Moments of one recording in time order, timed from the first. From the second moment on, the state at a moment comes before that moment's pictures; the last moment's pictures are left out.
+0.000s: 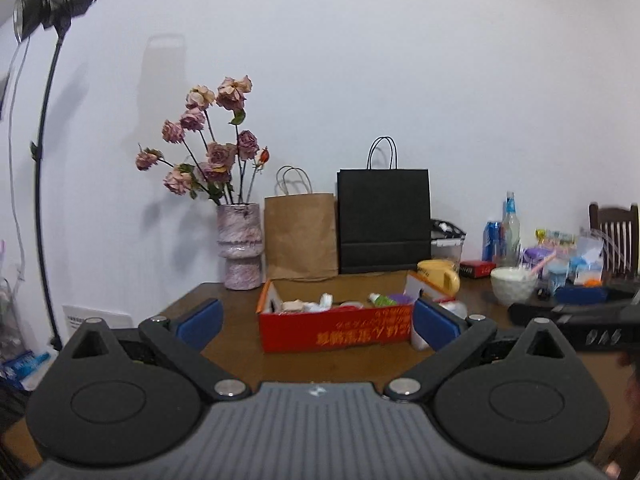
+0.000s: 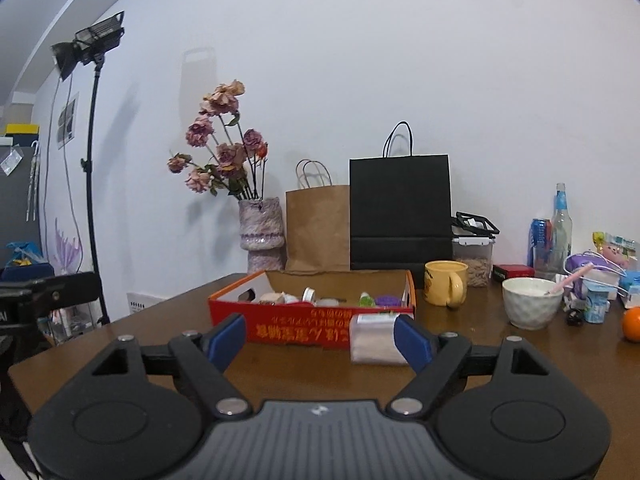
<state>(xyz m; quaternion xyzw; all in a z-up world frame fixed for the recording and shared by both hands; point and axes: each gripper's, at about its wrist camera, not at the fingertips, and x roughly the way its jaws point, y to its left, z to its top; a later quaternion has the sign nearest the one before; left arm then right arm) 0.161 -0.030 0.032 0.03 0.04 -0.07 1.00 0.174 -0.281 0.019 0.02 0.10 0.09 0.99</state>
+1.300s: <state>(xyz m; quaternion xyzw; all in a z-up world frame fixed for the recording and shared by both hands) 0.314 -0.117 -0.008 0.00 0.15 -0.13 0.98 0.320 -0.359 -0.015 0.06 0.20 0.12 0.97</state>
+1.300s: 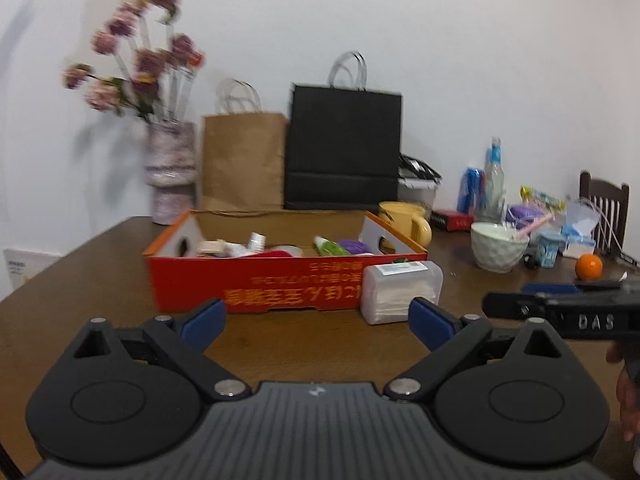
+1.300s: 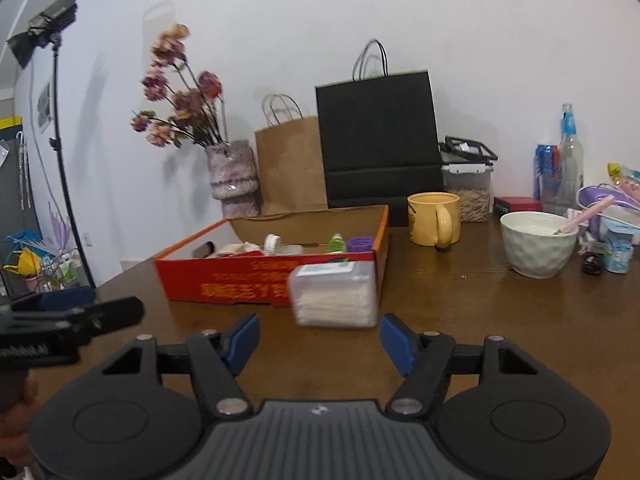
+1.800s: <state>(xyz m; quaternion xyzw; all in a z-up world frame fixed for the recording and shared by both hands) 0.445 -0.165 -0.017 -0.05 0.25 -0.19 0.95 0.445 -0.393 -0.034 0.18 0.26 0.14 0.94</state>
